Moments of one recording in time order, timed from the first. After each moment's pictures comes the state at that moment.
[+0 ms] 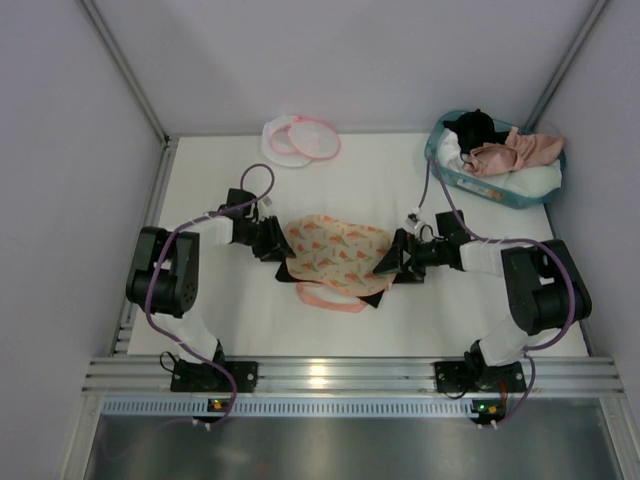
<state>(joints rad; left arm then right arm) -0.17 1.76 0.94 -0.31 0.56 -0.47 0.21 1.62 0.65 -0.02 -0.94 0.46</state>
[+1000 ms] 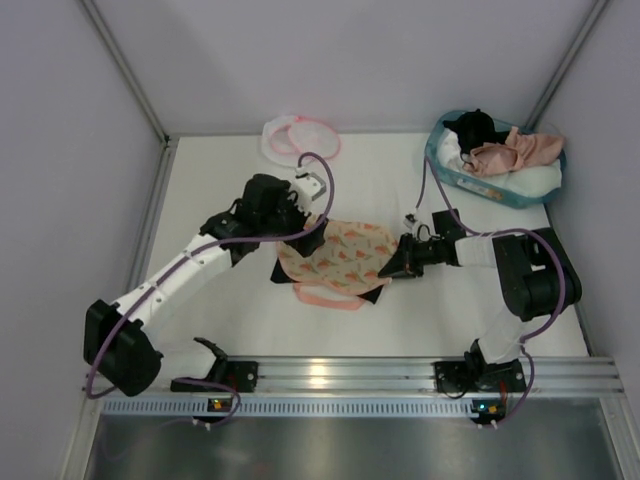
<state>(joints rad) -0.50 1.30 1.06 -0.42 0.23 0.12 0.22 1.70 0.67 0.01 -0.94 0.49</state>
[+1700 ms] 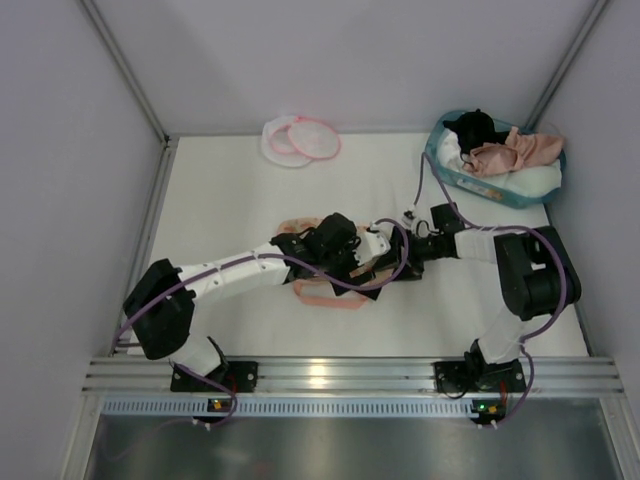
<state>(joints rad) -0.95 1.53 1.08 -0.38 0.06 0.32 0.22 1.72 0.75 -0.14 -0.95 0.44</state>
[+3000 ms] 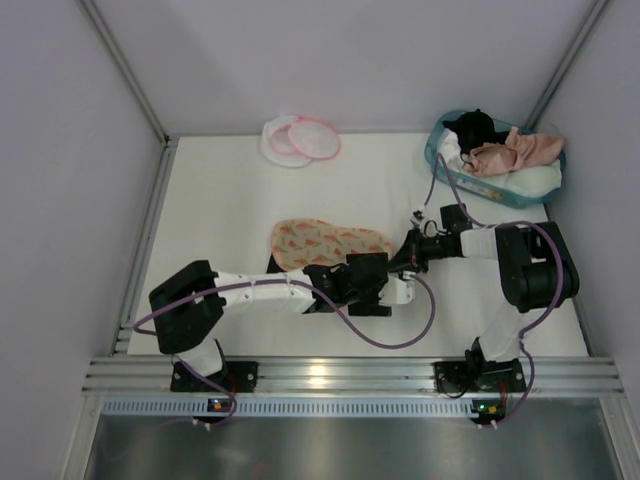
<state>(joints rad) -1.17 1.65 1.03 -0.18 -0.19 0.54 0.14 1.75 0.74 -0.09 -1.02 0.53</state>
